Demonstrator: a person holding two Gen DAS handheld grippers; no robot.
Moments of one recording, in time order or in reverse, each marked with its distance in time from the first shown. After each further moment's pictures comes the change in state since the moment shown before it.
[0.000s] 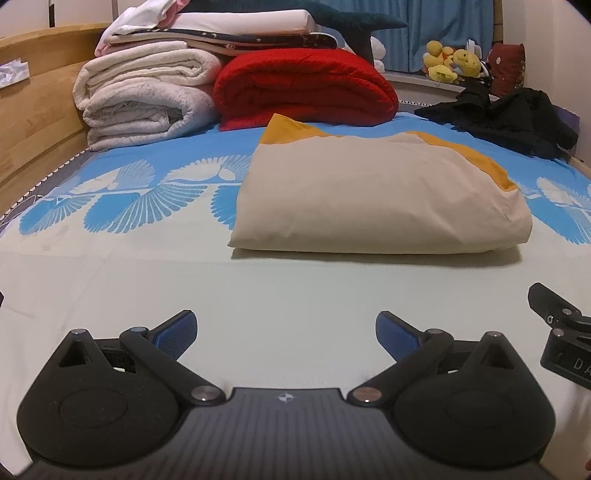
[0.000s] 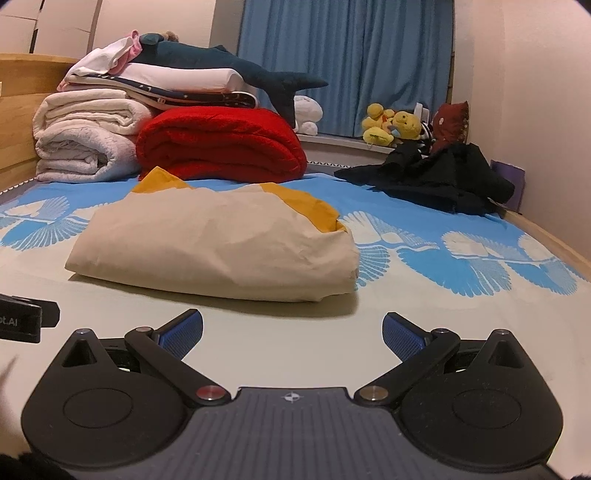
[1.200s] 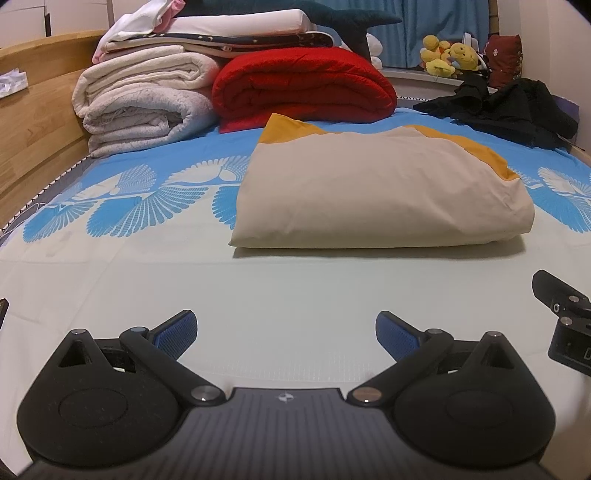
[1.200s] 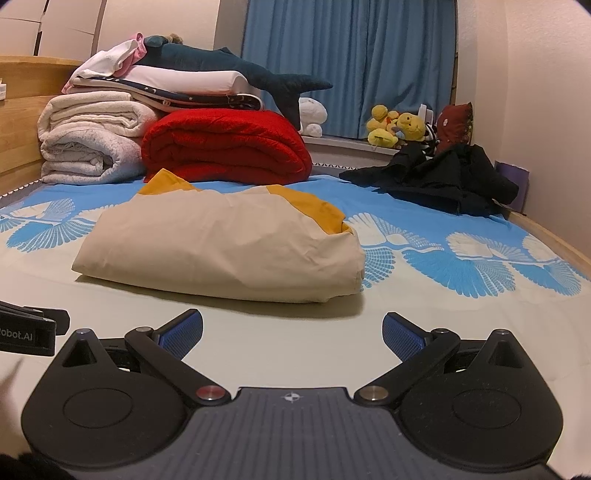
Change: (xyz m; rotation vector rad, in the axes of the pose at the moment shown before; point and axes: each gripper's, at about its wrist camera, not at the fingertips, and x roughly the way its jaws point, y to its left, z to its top) left arm -0.002 -0.003 -0.006 0.034 -0.002 0.017; right arm -0.006 0.004 0.001 0.005 -0.006 0.010
